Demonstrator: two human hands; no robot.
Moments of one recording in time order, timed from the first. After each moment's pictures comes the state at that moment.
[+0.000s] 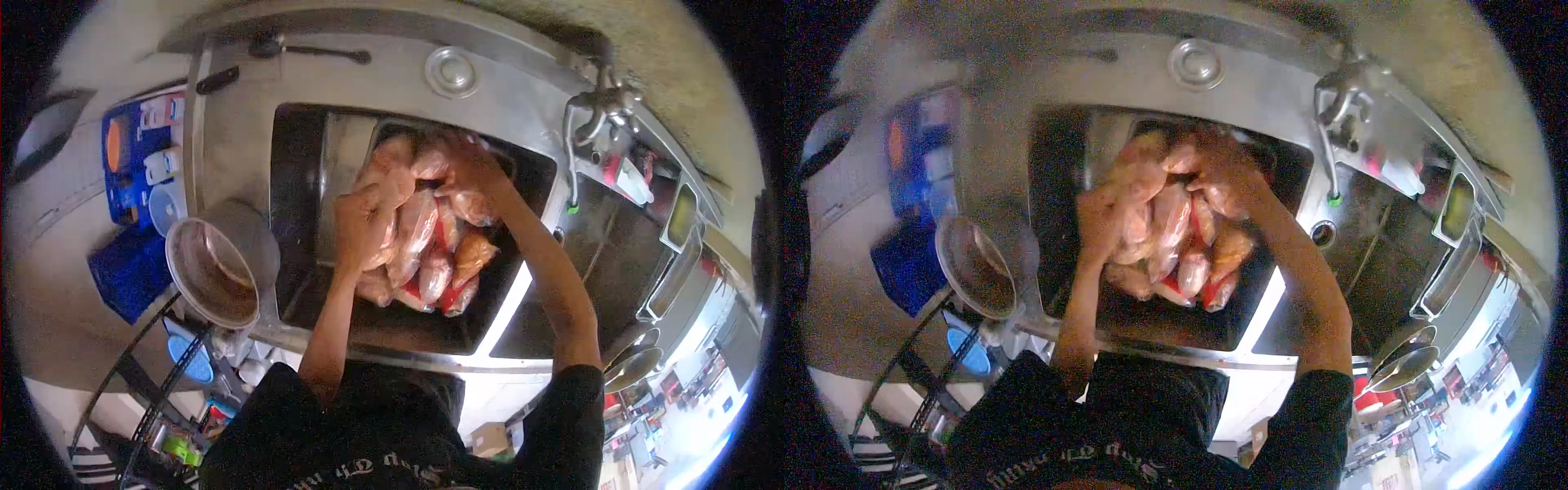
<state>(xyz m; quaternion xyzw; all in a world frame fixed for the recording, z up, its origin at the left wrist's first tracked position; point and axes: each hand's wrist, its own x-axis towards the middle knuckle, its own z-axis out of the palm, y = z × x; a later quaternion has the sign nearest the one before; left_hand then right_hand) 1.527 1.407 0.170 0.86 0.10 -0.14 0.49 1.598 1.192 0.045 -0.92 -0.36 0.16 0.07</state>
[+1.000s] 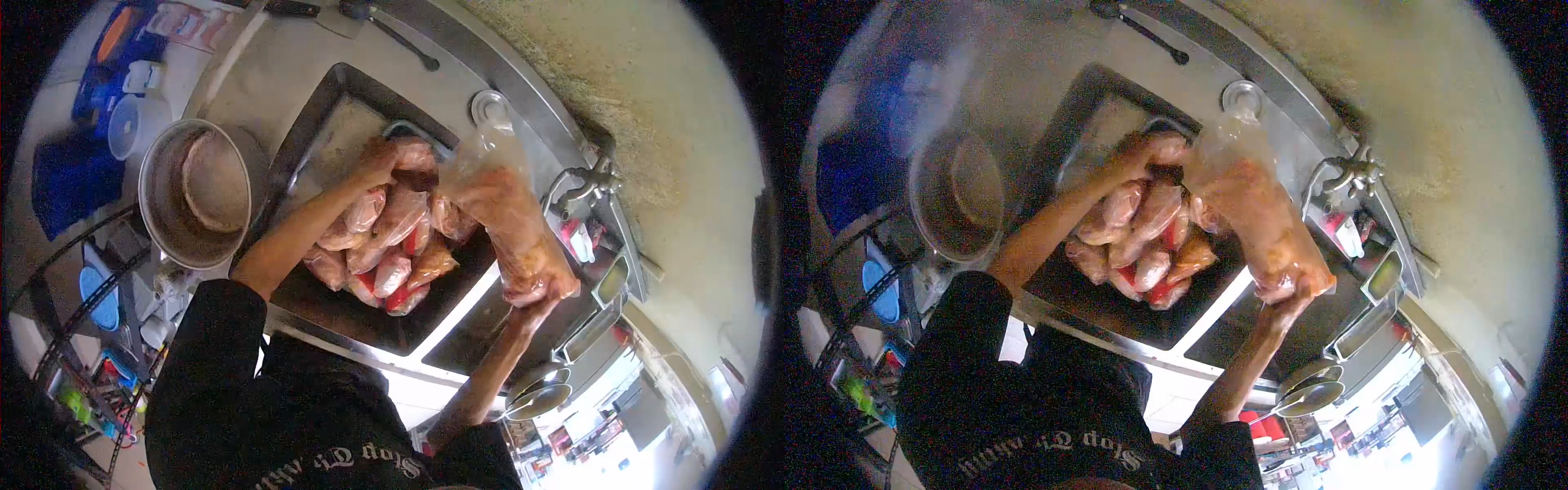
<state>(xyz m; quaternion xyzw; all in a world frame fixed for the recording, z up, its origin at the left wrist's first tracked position) 1.564 1.426 0.042 0.92 -0.04 -0.14 0.37 1.482 1.127 0.237 -0.60 0.36 -0.06 0.71</state>
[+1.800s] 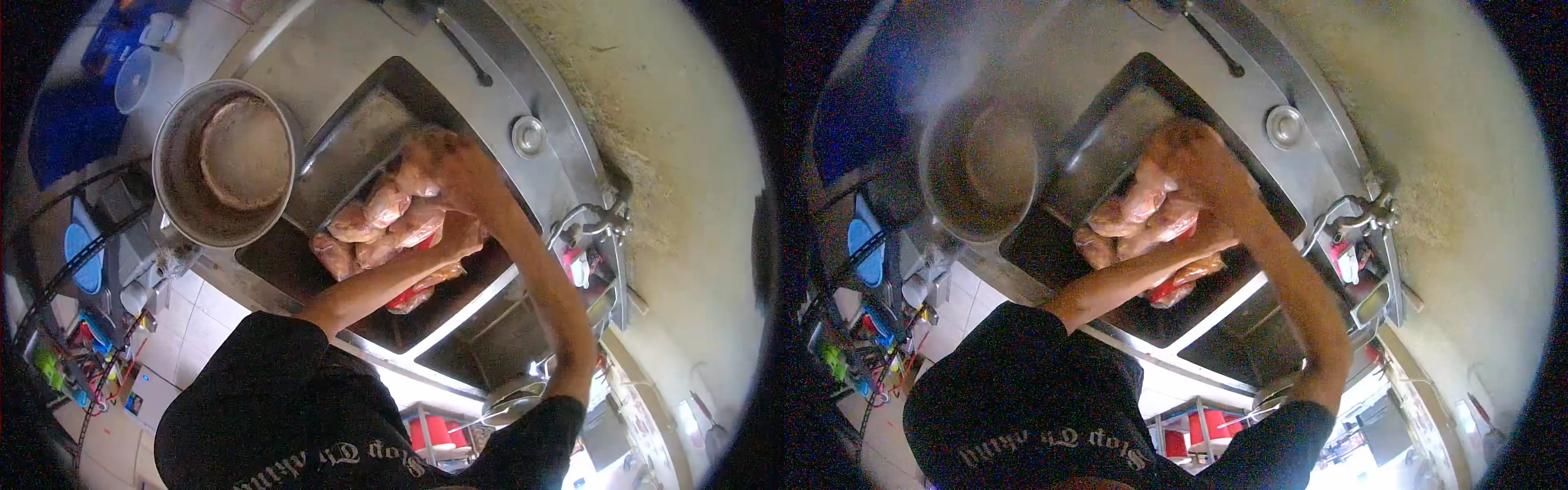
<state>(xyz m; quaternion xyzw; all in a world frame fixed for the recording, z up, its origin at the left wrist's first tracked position) 1.496 1.215 -0.015 0.73 0.09 -0.05 0.68 1.621 1.341 0.200 -0.80 -0.58 0.17 0.05</state>
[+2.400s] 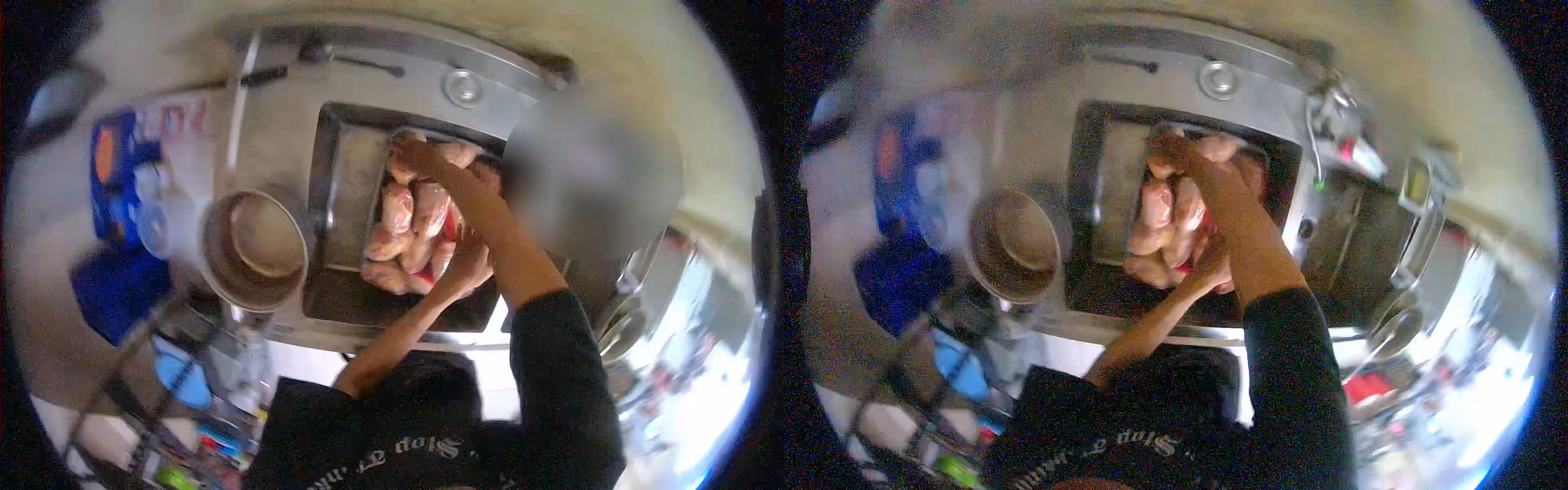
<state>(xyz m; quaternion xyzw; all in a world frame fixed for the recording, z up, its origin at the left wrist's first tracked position) 1.425 1.304 0.182 0.82 -0.16 -0.12 0.54 1.610 1.315 0.025 -0.86 -0.47 0.18 -0.09</state>
